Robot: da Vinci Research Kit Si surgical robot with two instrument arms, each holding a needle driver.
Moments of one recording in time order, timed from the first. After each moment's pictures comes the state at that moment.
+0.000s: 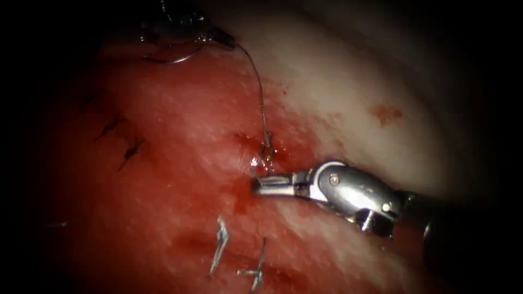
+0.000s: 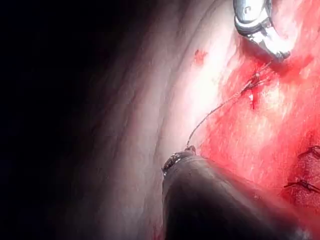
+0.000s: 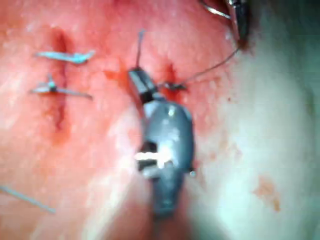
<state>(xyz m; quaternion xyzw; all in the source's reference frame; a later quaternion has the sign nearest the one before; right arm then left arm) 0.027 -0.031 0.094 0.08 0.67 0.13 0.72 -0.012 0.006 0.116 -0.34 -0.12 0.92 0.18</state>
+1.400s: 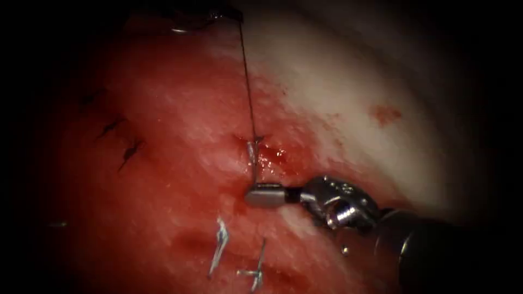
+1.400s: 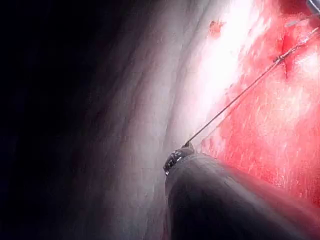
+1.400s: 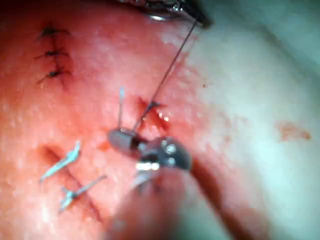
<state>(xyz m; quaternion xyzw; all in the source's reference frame) 0.027 -0.038 0.095 0.49 0.45 0.51 0.55 -0.011 0.012 0.123 -0.34 -0.04 0.91 0.23</state>
